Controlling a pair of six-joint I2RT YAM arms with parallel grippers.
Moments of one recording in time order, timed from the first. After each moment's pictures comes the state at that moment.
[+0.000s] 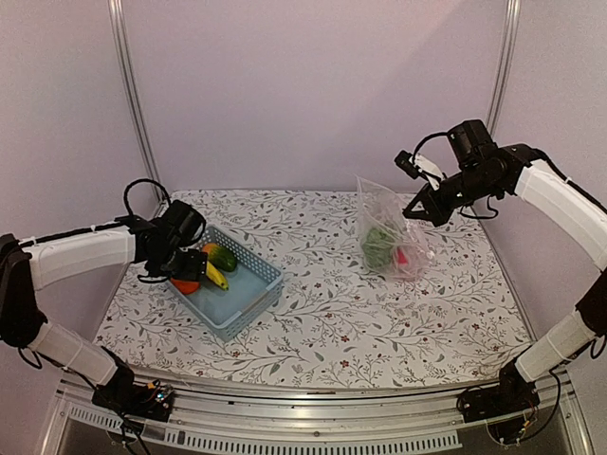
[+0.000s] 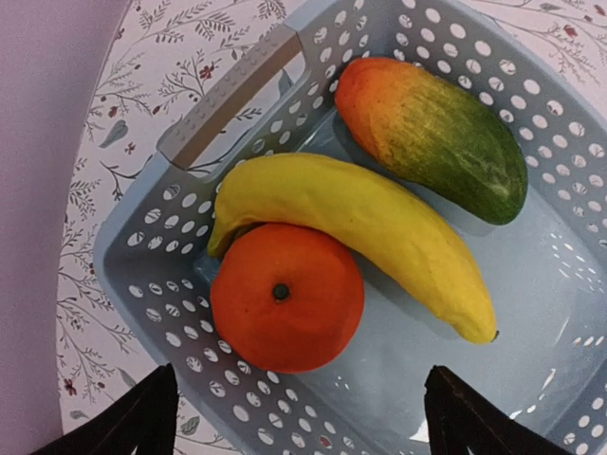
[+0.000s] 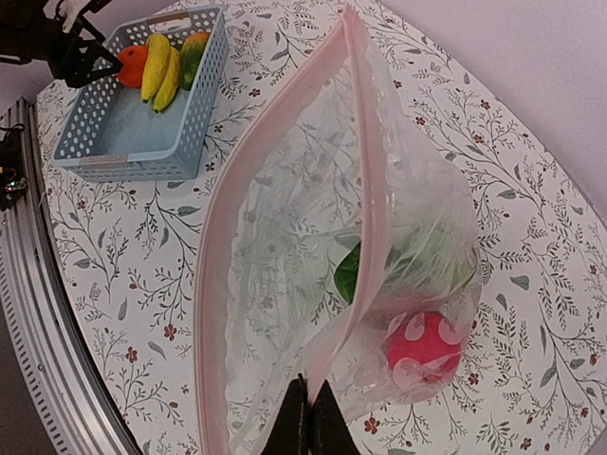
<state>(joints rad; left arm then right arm) -0.52 1.37 0.91 -0.67 -0.45 -0.46 0.42 1.48 1.50 -0.91 -0.39 -0.38</state>
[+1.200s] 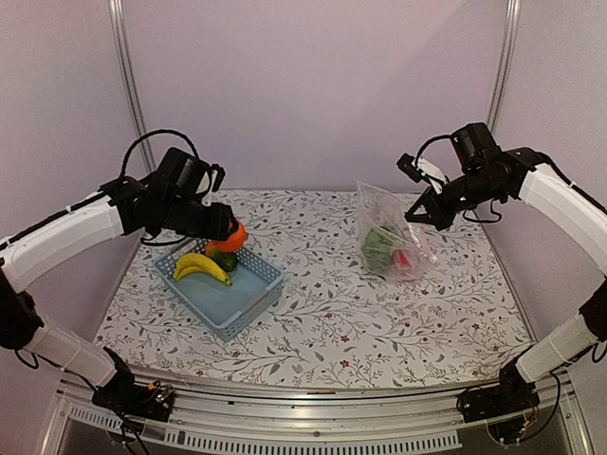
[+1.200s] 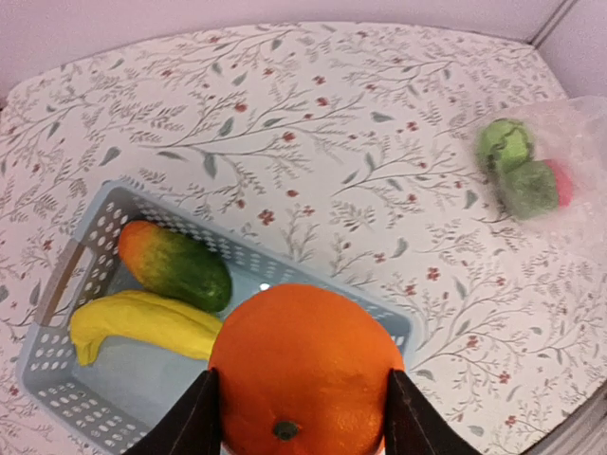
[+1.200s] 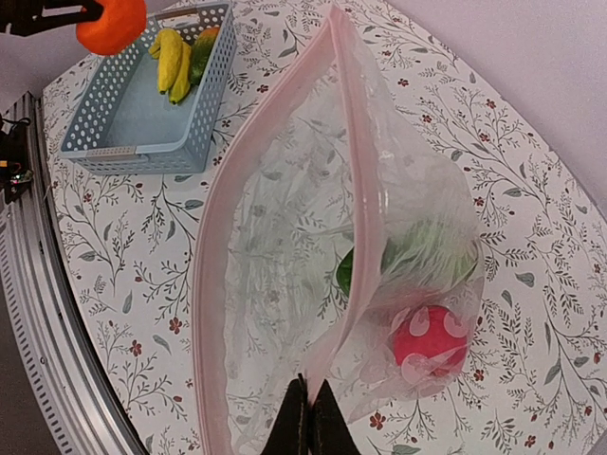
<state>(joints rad) -0.63 1.37 1.23 -0.69 -0.19 -0.36 0.43 1.44 1.46 -0.90 -0.41 -0.39</state>
